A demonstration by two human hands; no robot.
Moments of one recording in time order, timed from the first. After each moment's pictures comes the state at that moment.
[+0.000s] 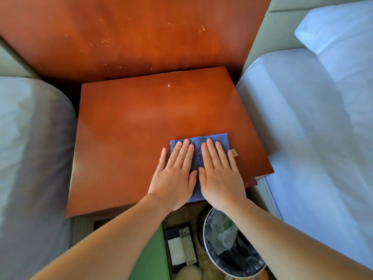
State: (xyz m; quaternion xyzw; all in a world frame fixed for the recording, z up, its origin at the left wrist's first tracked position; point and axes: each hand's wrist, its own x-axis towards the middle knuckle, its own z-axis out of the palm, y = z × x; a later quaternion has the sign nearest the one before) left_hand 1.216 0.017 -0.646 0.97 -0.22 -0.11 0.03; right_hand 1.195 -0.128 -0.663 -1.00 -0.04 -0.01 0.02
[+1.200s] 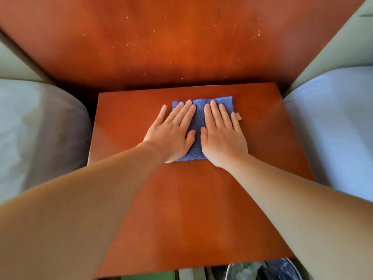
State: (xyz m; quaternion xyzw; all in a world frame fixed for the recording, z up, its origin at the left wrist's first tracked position) left_hand 1.425 0.085 -0.654 0.97 -0.21 -0.08 -0.01; right_hand 1.411 -0.074 -0.659 -1.00 -0.07 0.04 0.03
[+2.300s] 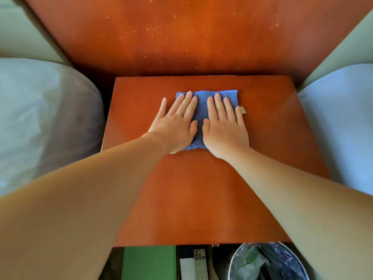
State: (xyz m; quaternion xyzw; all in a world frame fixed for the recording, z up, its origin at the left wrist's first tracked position) left_hand 1.397 0.101 -0.647 0.98 -0.16 -0.10 0.00; right_hand 1.391 -0.047 -0.661 -1.00 -0.07 0.04 0.03
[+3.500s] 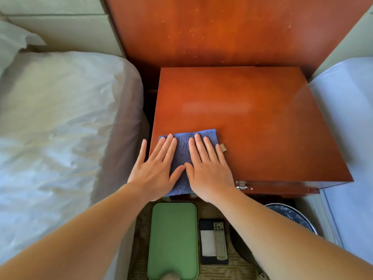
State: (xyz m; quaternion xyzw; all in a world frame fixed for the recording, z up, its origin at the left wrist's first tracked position) left_hand 1.178 0.215 -0.644 0.99 -0.10 -0.09 0.02; right_hand 1.192 0.049 -0.651 -0.98 -0.18 0.07 0.07
